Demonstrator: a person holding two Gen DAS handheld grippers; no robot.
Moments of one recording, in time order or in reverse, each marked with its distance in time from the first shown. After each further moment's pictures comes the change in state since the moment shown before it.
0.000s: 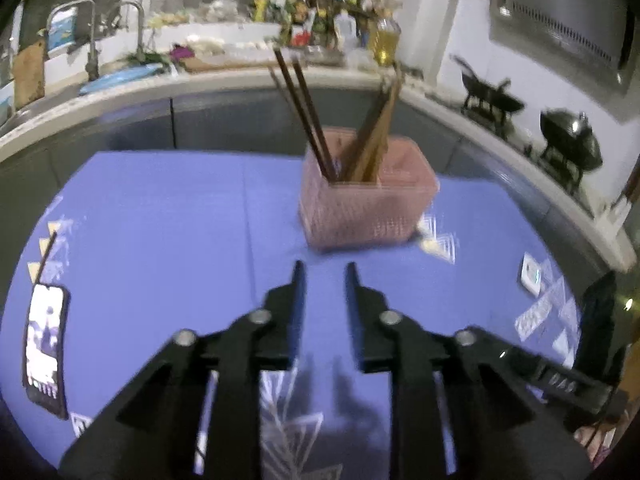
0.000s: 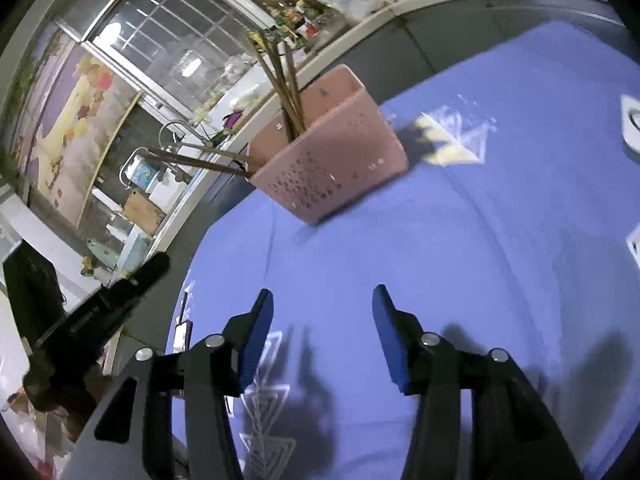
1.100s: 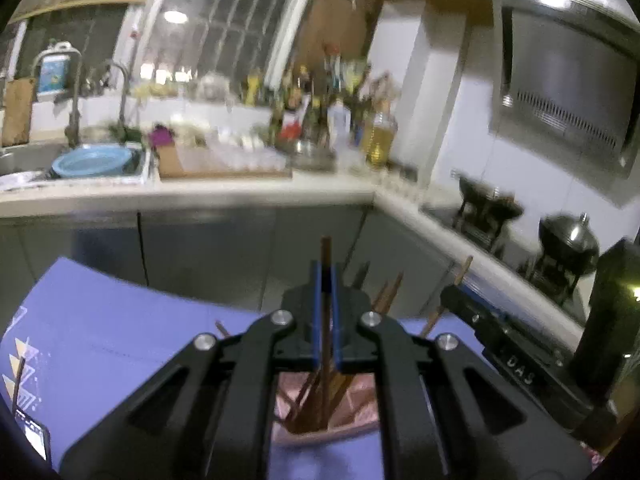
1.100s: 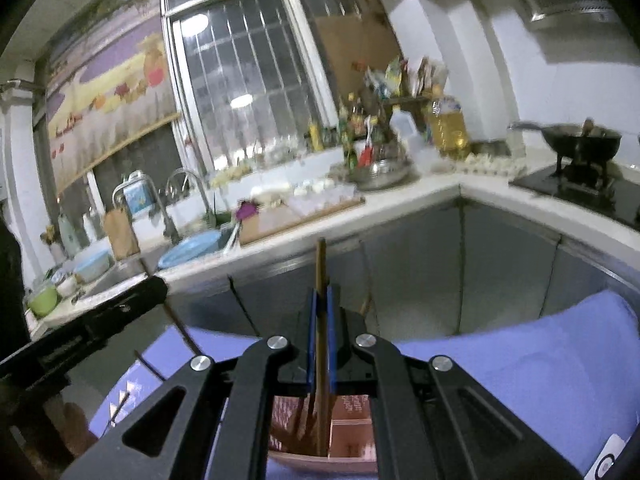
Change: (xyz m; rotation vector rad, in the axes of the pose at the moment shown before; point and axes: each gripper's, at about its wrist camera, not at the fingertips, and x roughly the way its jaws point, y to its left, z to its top) left arm 0.040 -0.013 0.182 -0.061 -0.274 -0.047; right arm 0.058 0.109 0.206 -0.465 -0.299 -0.109
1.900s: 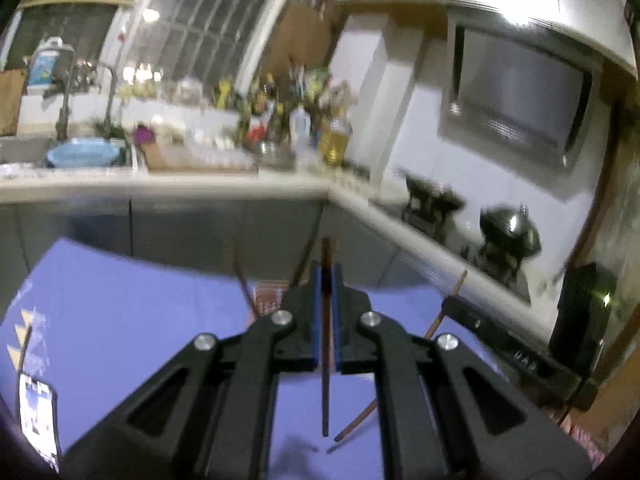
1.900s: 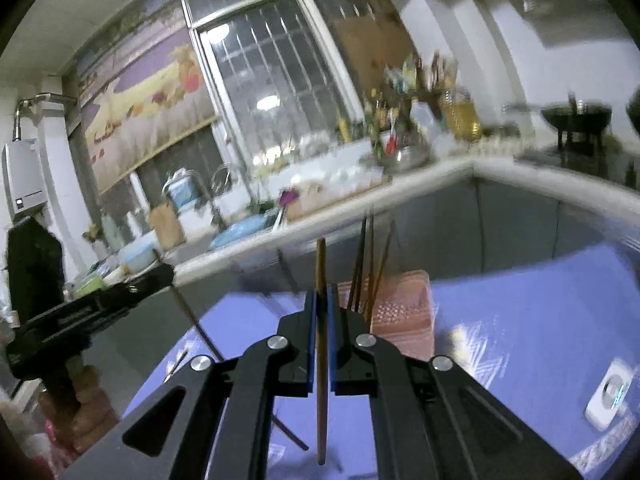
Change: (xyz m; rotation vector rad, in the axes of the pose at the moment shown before) left arm -0.131 0.007 -0.026 -0.016 -0.095 -0.163; right arm -0.124 0.018 -0.034 0.018 -0.088 0.095
